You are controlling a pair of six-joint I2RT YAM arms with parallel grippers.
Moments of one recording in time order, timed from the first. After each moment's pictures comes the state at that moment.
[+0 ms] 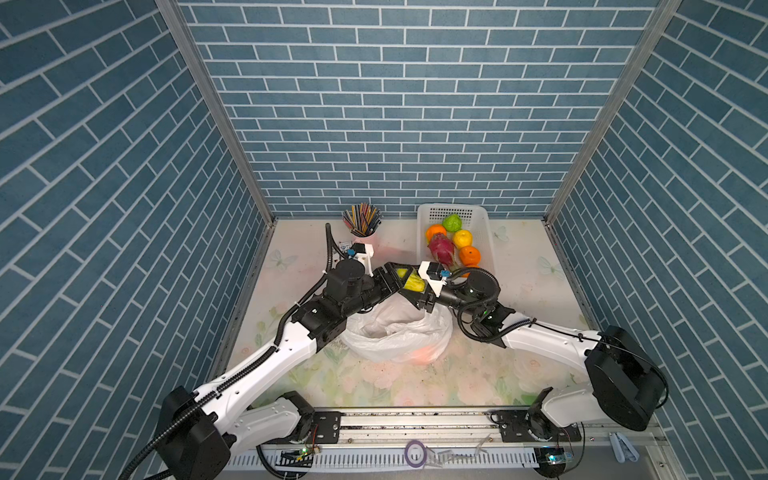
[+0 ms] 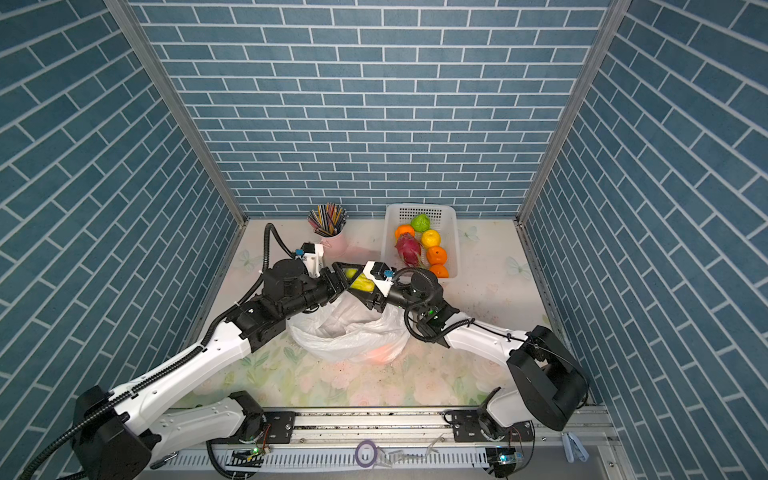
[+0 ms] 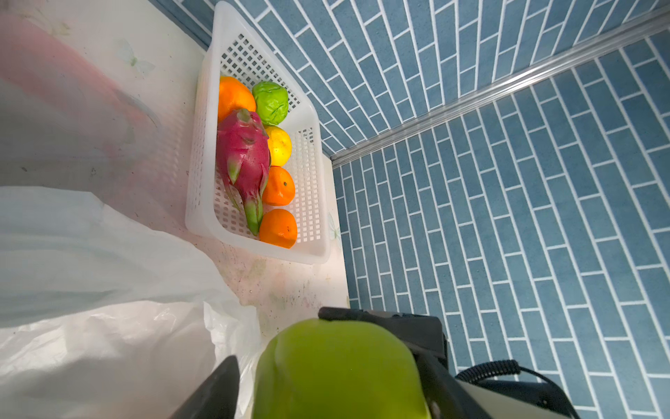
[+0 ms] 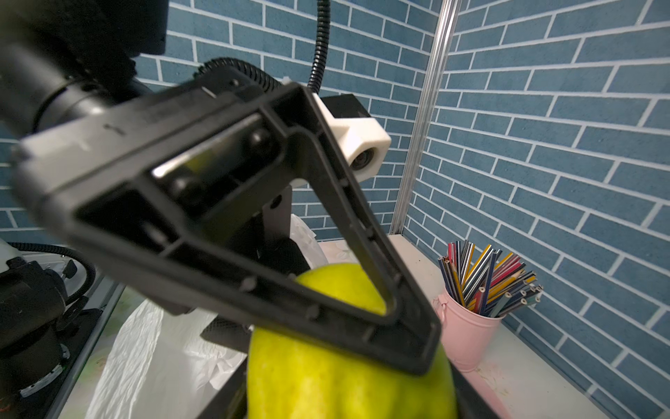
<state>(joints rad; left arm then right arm) -0.66 1.11 0.87 -0.05 0.17 -1.09 0.80 1.42 0.74 0.75 -0.47 -0.14</state>
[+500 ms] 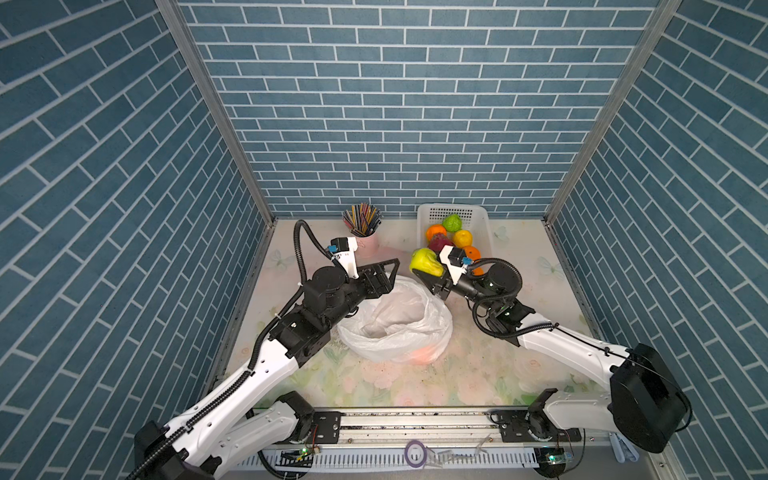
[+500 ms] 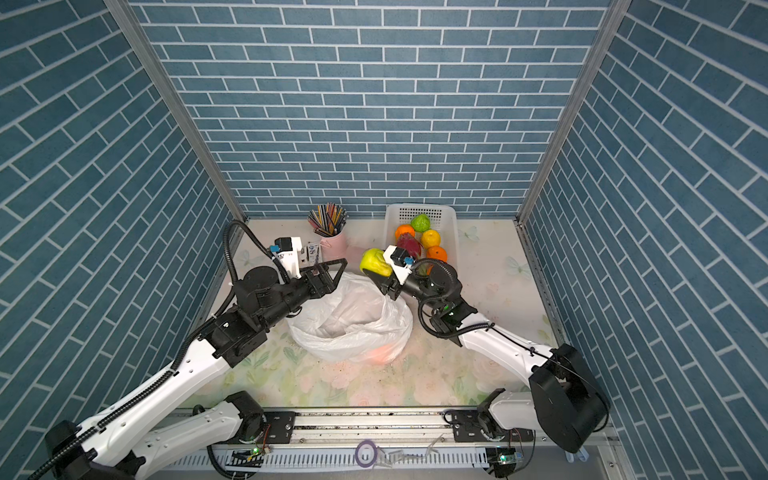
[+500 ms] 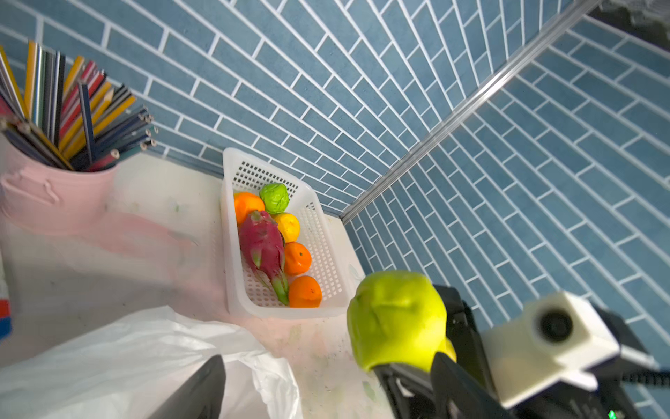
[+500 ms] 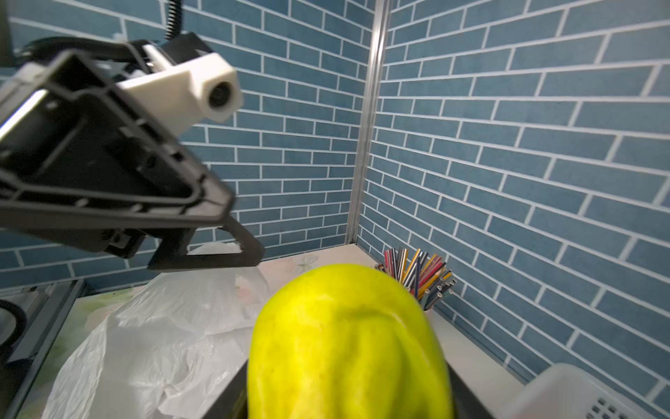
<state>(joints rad) -0.66 0.94 0.84 -0.06 0.01 -0.69 0.67 1.30 0.75 0.65 -0.40 -0.07</state>
